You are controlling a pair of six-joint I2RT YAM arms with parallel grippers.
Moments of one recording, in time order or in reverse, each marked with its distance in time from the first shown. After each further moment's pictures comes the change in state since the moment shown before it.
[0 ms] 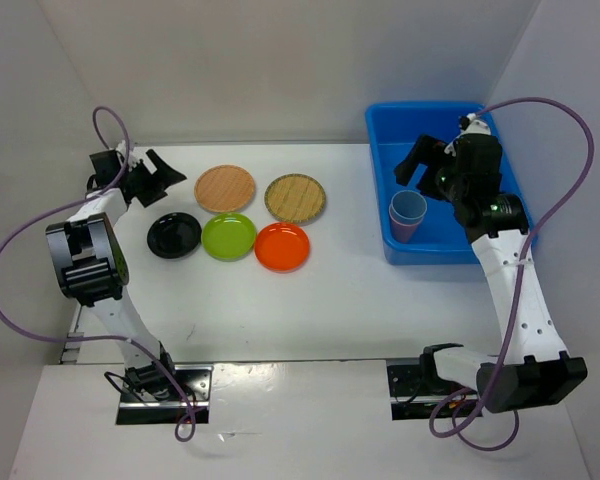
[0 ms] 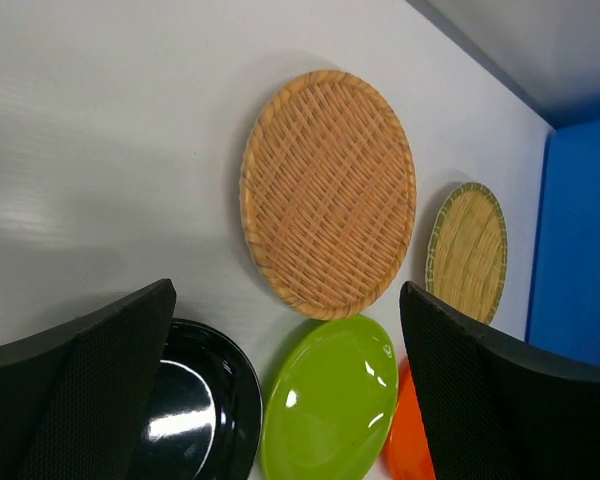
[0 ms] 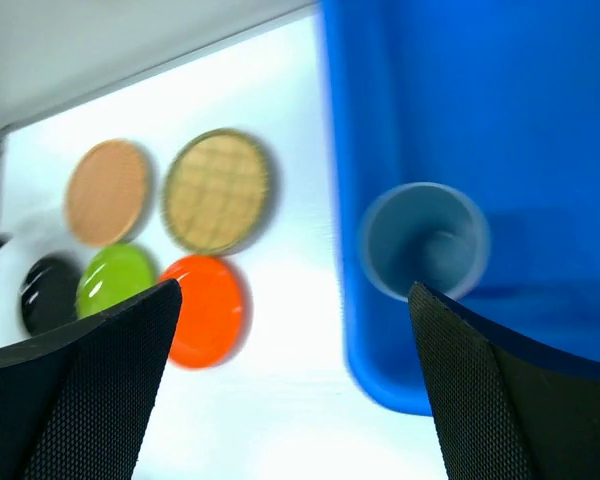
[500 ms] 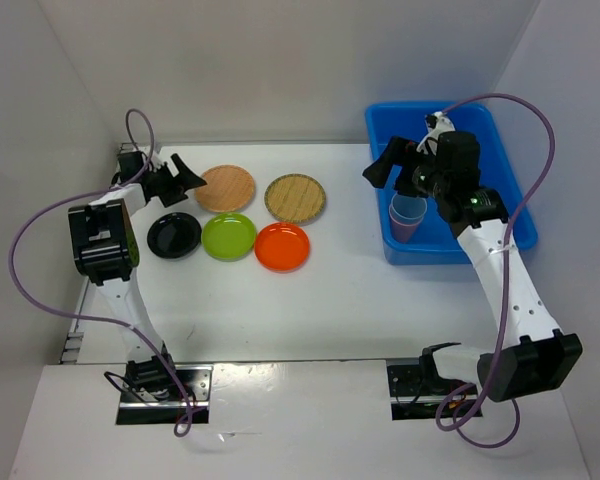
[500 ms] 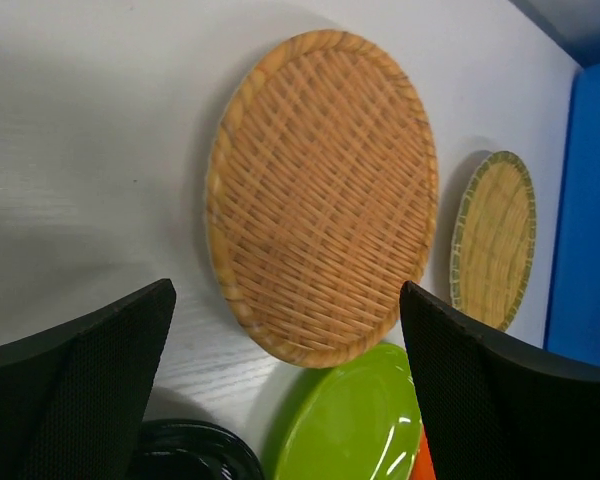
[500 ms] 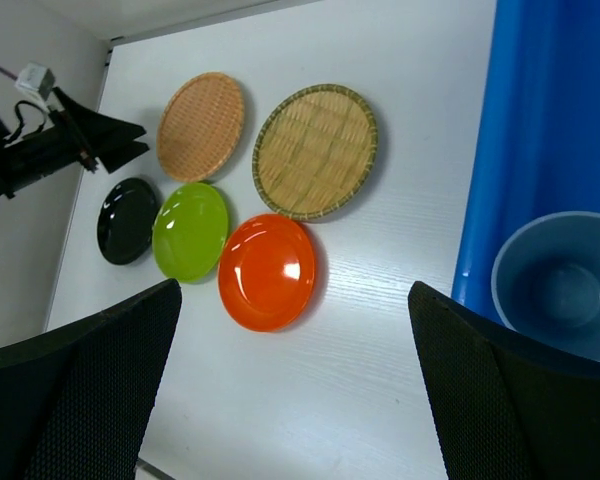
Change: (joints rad) left arm -0.081 0.219 0.119 0.034 0.077 0.041; right arm 0.102 0.042 -0.048 0.155 -0.234 -0.005
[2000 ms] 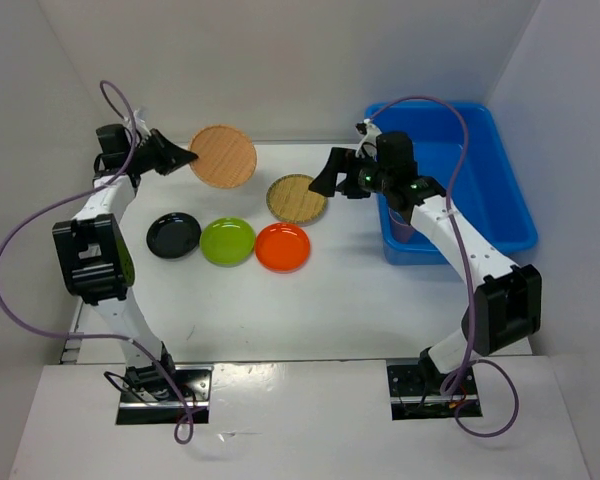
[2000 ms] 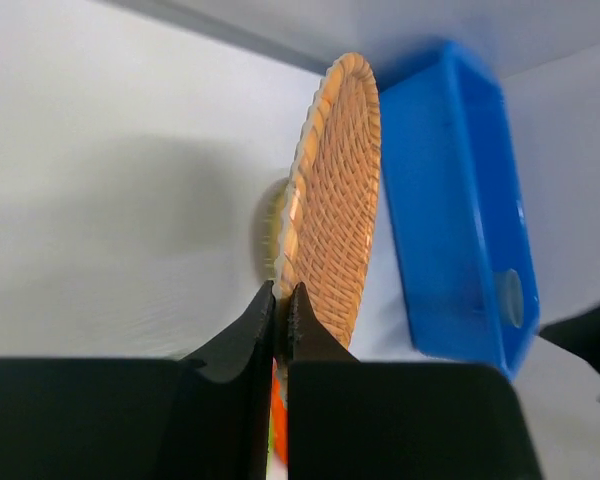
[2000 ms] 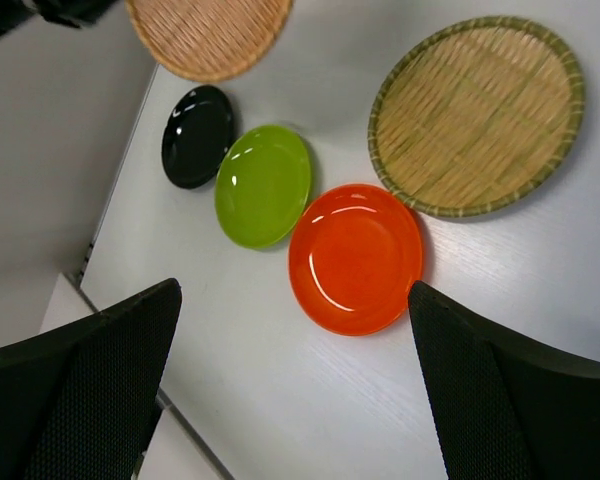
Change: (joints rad) left arm -0.008 -0.153 0.019 0.087 0.180 -0.192; right arm 0.190 0.250 -0.017 0.238 -0.160 0.013
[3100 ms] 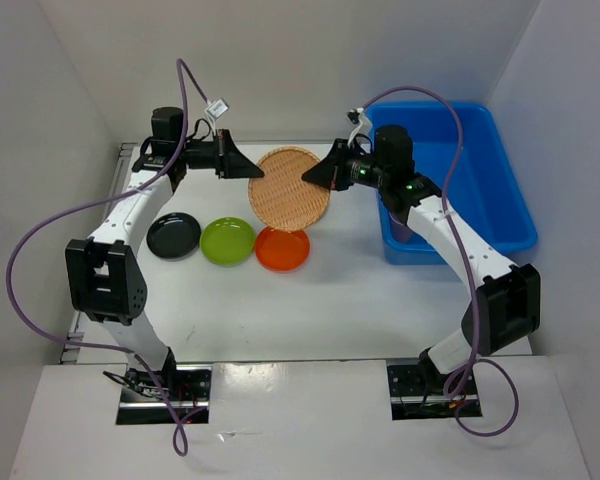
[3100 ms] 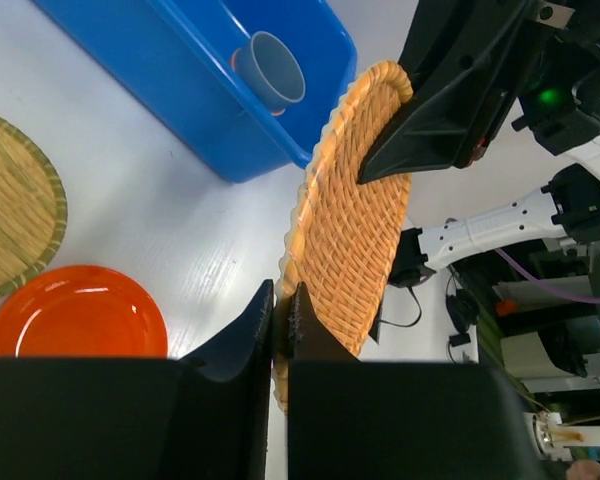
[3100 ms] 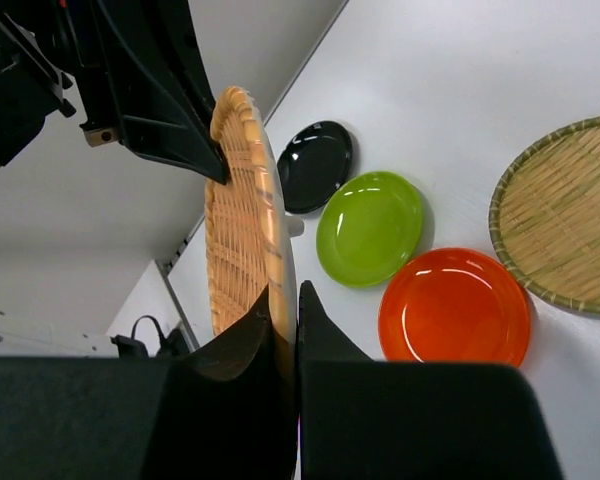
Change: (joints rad) left arm -0.337 -0.232 0.046 -0.226 0.405 0.161; right arm 0.053 0.025 0.010 0.216 -0.178 0.085
